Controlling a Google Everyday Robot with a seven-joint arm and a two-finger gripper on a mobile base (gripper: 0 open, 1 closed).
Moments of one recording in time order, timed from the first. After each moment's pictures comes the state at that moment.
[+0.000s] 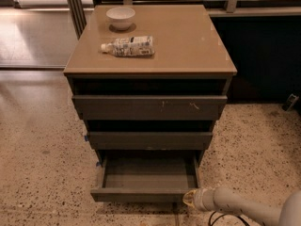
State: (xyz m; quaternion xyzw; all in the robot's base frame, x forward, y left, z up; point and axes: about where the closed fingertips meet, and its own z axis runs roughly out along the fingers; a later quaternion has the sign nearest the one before) arm 0.501 -0.184 0.186 -0.57 0.76 0.11 0.30
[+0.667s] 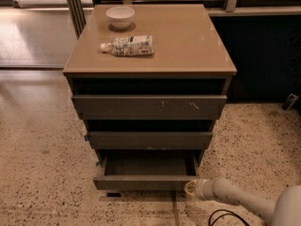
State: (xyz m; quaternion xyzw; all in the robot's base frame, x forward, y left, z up) arm 0.552 -0.202 0.193 -0.59 0.74 0.07 0.32
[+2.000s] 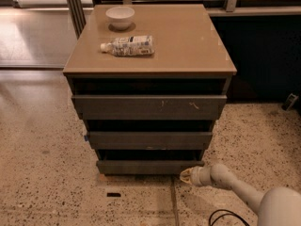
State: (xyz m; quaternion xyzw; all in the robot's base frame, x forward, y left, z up) arm 0.617 -0.188 0.191 -0.63 0.68 0.08 0.36
